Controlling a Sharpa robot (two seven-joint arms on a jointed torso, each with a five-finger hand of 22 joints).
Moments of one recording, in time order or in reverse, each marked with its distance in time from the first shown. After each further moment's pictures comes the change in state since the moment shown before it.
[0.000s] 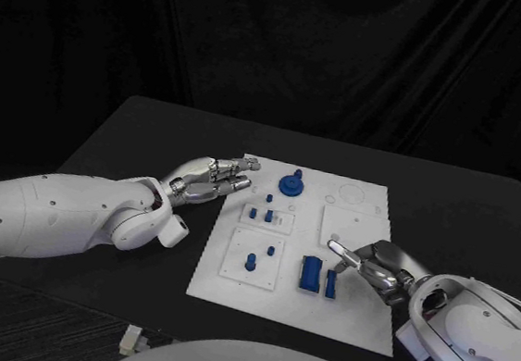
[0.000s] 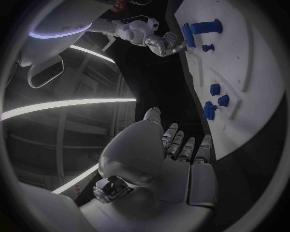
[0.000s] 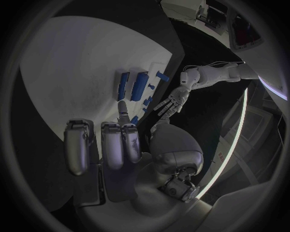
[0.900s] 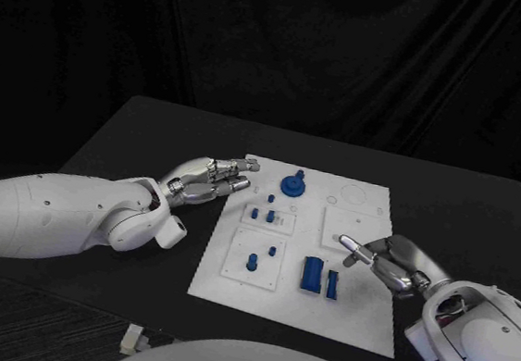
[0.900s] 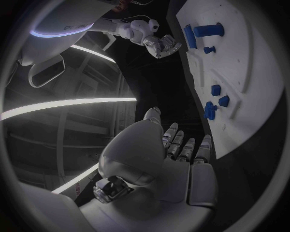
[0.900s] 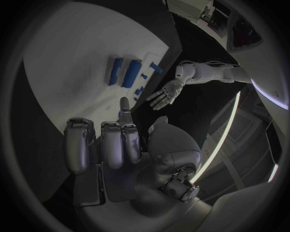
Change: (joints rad) left arm 0.000 -0.036 0.000 0.043 0.000 -0.006 0.000; left_hand 0.004 -0.004 0.000 0.000 0.004 0.014 0.003 0.004 0.001 0.007 0.007 0.010 0.001 -0.004 -0.019 0.000 0.000 0.015 0.000 -0.023 0.000 -0.001; right arm 0.007 -0.064 -0.001 0.054 -0.061 -0.125 0.115; right_hand 0.061 0.025 -0.008 -0.003 0.000 0.119 -0.027 0.012 -0.026 0.000 -0.008 0.000 0.000 -0.001 -0.003 -0.036 -0.001 0.000 0.000 0.000 -0.040 0.000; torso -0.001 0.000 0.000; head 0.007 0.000
